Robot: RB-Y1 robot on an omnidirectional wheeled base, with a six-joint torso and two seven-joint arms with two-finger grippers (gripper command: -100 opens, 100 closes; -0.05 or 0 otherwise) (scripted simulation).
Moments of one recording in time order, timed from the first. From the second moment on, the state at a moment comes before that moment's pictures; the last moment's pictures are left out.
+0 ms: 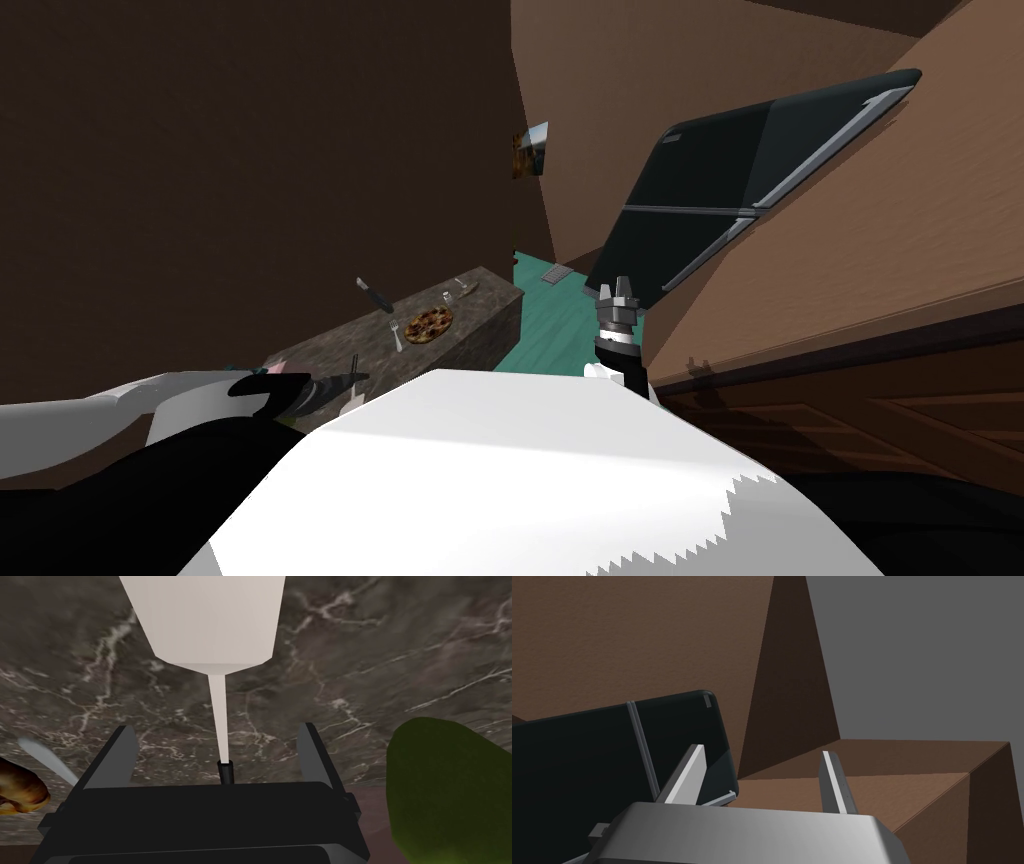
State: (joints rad) left arm 0.86 1.91 -0.49 -1.69 0.90 0.02 0.00; right arm 0.53 0.02 0.02 -2.26 -0.01 -0.45 0.05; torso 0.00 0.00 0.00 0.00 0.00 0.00
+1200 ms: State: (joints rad) left arm 0.84 1.79 -0.50 -1.63 0.84 0.03 -0.03; right arm 0.53 0.02 0.02 -2.26 -0.01 -0.45 0.05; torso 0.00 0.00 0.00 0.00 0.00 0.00
